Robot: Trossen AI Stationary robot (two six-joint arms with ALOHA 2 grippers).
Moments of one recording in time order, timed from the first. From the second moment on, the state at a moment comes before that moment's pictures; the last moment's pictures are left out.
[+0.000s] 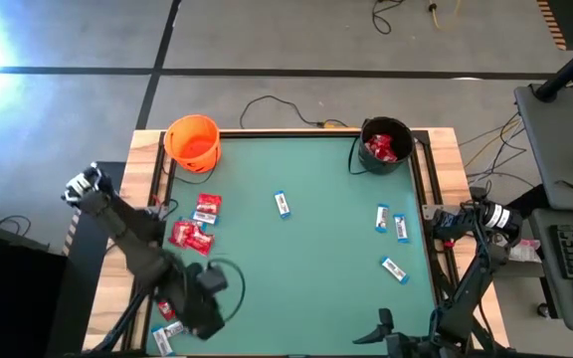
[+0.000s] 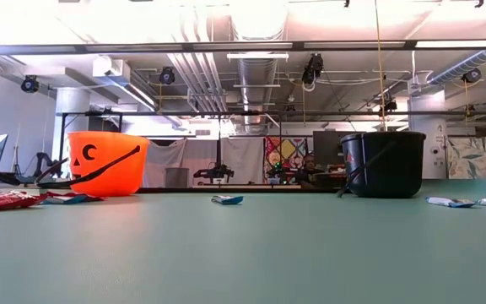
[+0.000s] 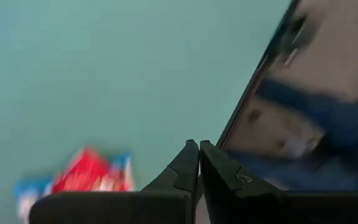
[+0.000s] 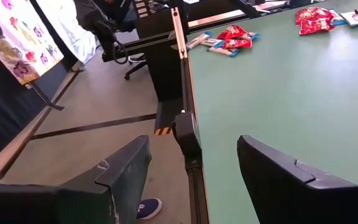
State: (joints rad) left arm -0.81 1.53 1.30 -0.94 -0.07 -1.36; right arm 1.14 1.82 1.13 0.11 0.95 0.79
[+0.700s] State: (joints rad) left arm -0.89 1.74 1.11 -1.09 0.42 -1.44; right arm 1.10 1.82 1.13 0.11 0.97 0.79
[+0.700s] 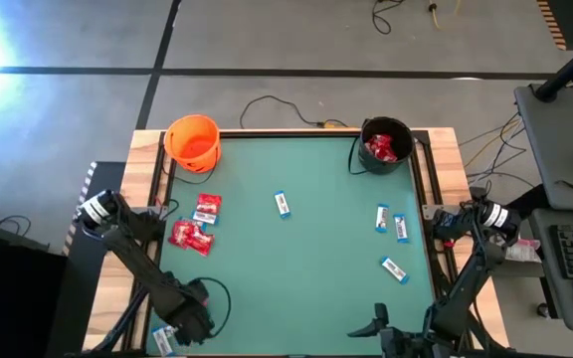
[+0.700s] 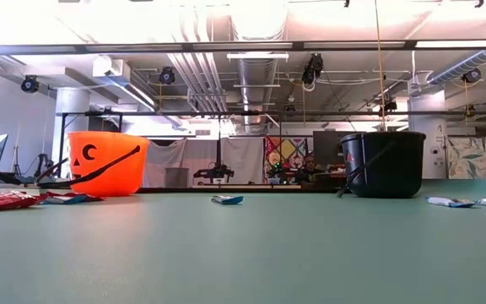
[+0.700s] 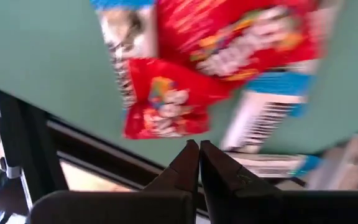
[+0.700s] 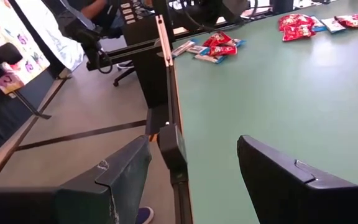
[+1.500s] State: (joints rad) left arm -0.61 1.79 1.06 -0.33 -0.16 -0.87; right arm 1.06 1.82 1.14 0.11 0.92 0.73
